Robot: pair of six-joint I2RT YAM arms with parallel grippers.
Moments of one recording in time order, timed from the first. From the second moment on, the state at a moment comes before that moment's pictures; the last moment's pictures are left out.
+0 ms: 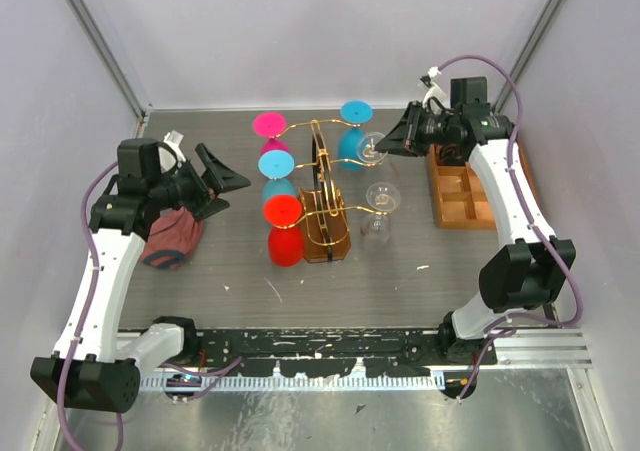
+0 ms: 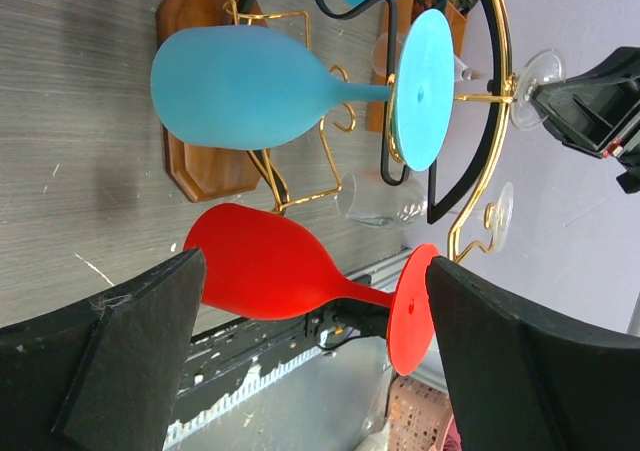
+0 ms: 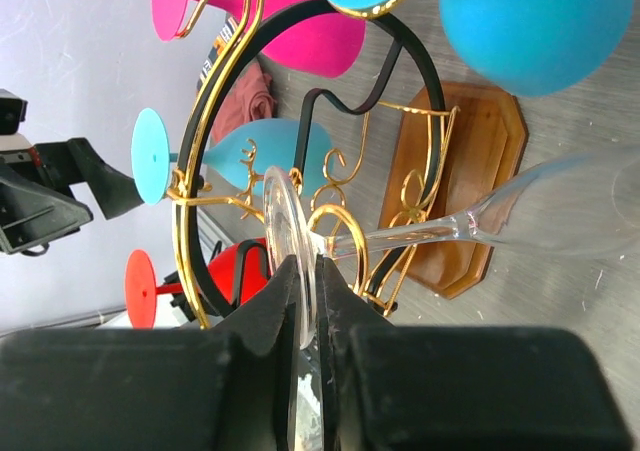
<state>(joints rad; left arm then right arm) -0.10 1.05 1.17 -0.77 0.57 -0.79 0.09 1.58 1.61 -0.75 -0.80 0.45</state>
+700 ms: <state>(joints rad) -0.10 1.07 1.17 -0.84 0.54 -0.79 0.08 1.49 1.54 -0.75 -0.91 0.48</state>
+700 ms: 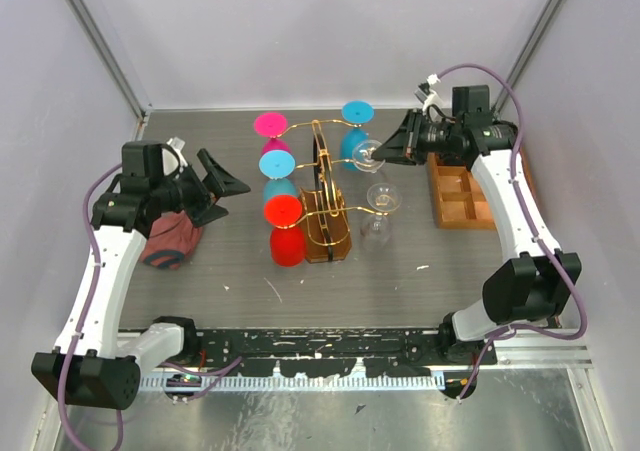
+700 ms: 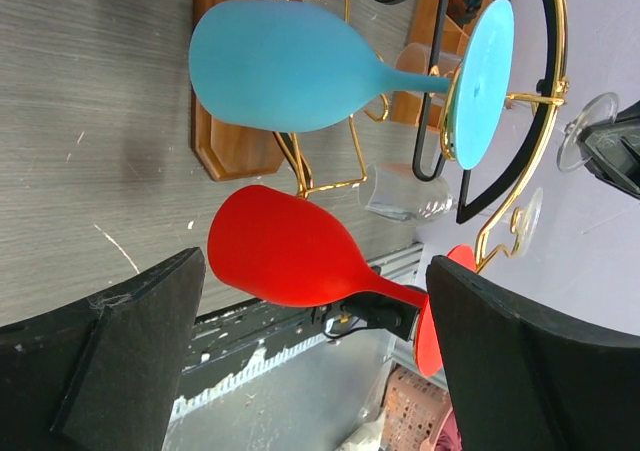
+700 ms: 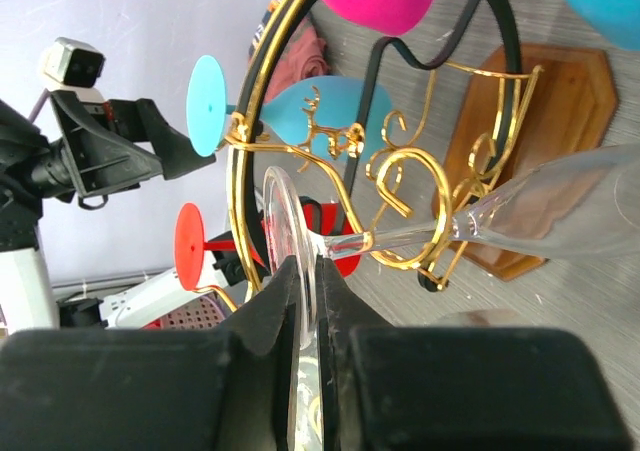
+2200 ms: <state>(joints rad) -0.10 1.08 1.36 -1.03 0.46 -0.64 0.13 1.61 1.84 -0.69 -0.43 0.17</state>
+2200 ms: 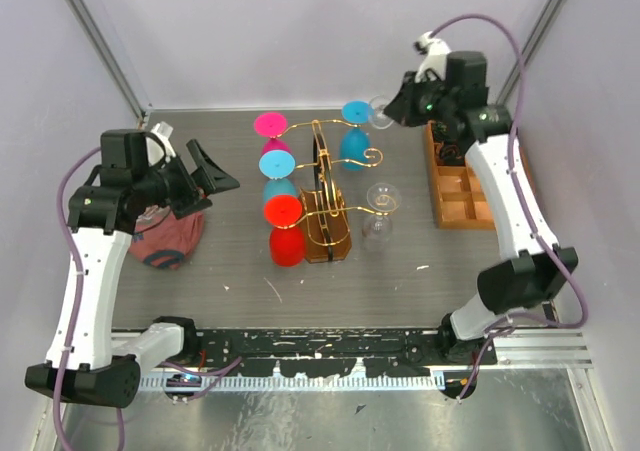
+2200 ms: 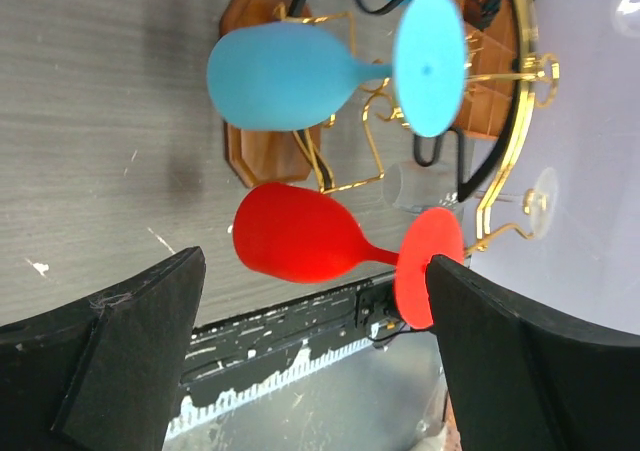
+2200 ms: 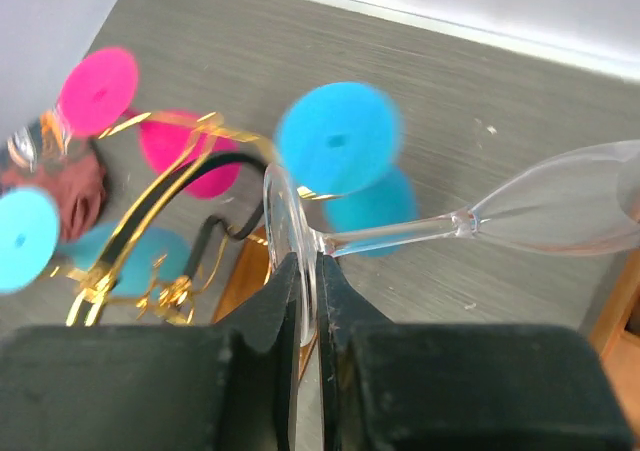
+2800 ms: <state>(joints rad) -0.10 1.12 1.52 -0.85 0.67 -0.73 0.51 1.17 1.69 -0.43 -0.79 -0.23</state>
